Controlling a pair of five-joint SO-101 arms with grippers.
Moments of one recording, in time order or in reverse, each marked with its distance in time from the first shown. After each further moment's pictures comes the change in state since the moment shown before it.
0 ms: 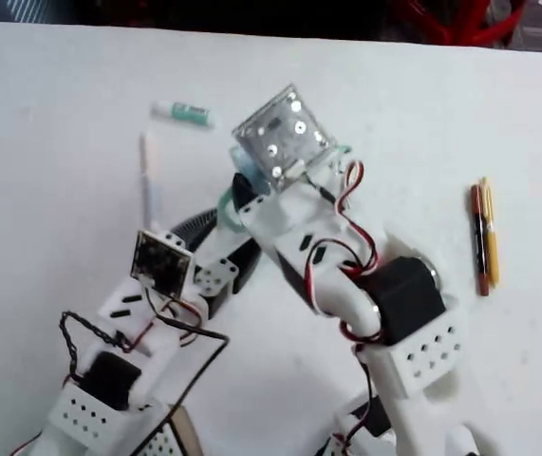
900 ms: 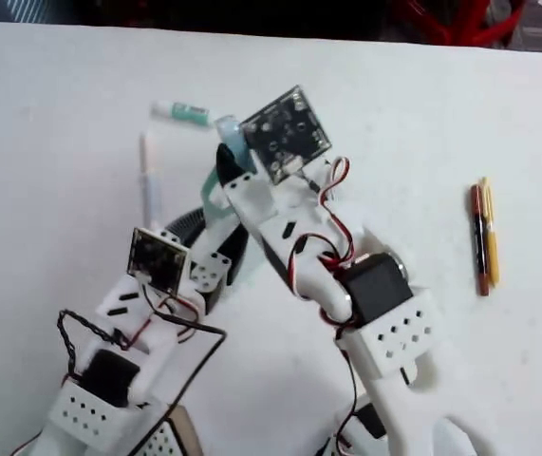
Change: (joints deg) left arm -0.9 0.0 0.0 -0.4 -0.1; right arm 2.0 1.4 14.4 -25.4 -8.9
